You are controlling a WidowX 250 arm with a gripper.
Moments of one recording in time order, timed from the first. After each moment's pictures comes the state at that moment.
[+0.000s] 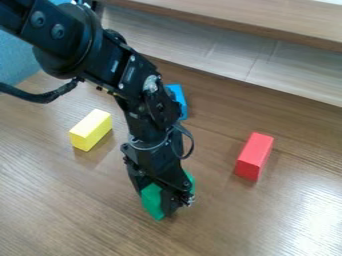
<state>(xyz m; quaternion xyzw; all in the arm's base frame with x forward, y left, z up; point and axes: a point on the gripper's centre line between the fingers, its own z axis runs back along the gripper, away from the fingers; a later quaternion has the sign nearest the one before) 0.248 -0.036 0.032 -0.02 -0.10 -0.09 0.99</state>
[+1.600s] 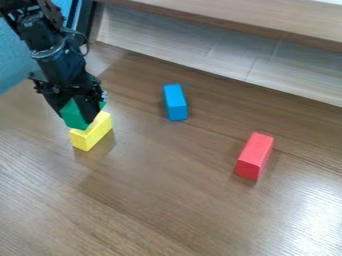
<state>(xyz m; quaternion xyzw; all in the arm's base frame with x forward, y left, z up) 0.273 0.124 0.083 -0.02 -0.14 0.11 0.98</state>
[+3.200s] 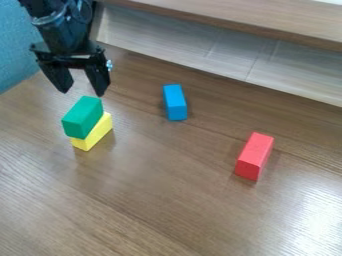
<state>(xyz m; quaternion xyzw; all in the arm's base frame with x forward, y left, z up) 0.289 0.121 0.120 -0.02 -0.16 0.12 0.98</state>
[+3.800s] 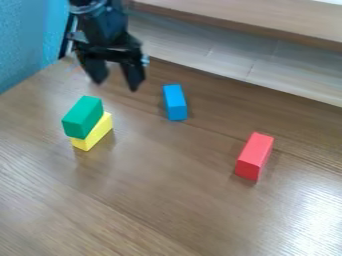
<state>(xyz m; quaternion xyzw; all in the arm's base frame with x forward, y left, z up) 0.311 0.061 0.132 -0.03 -0.16 0.02 0.99</state>
